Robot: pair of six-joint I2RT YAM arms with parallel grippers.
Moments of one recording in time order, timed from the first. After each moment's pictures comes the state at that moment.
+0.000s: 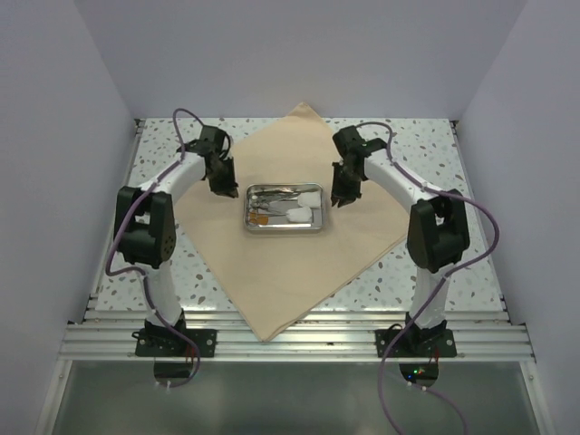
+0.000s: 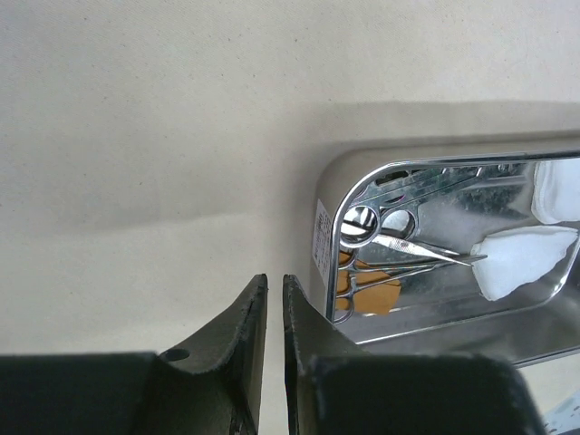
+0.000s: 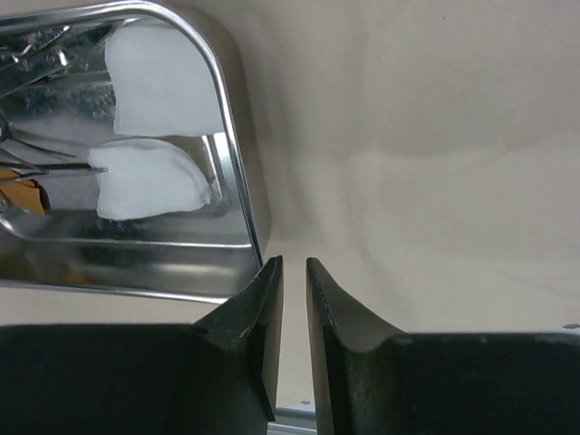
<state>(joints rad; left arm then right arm) -0.20 1.95 1.50 -0.68 0.14 -0.34 0.40 1.93 1.63 -0.94 -0.02 0.54</state>
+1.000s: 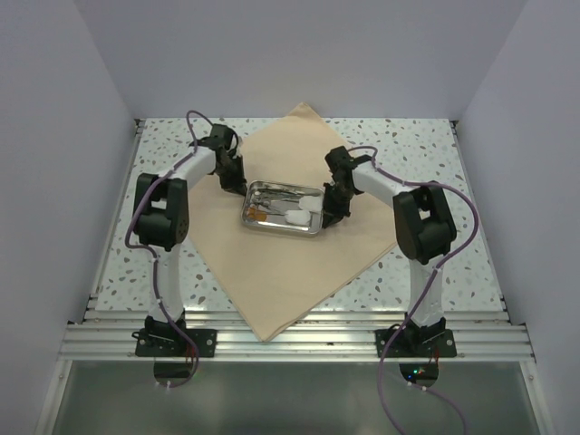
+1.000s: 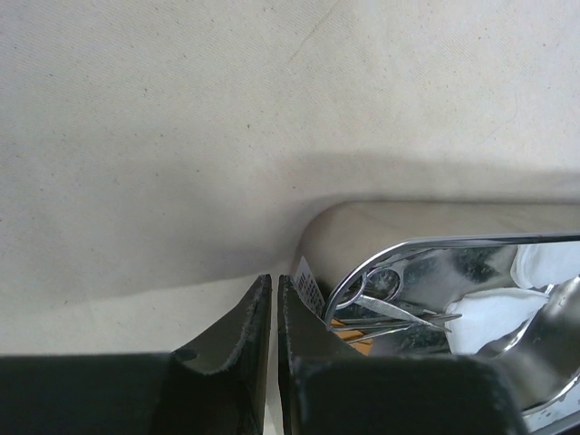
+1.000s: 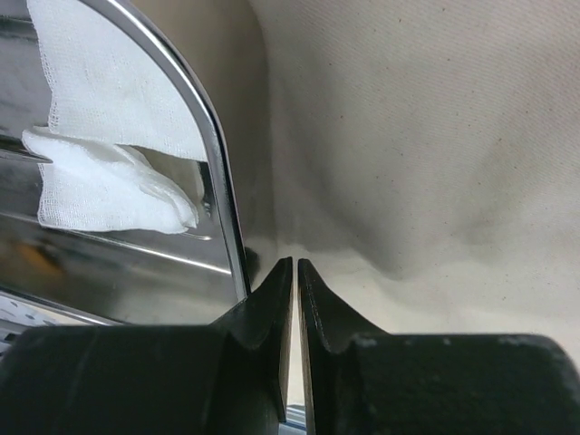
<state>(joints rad) -0.20 2.16 1.68 -0.69 0.24 -0.36 0.43 2.07 1.53 -0.83 -0.20 0.60</state>
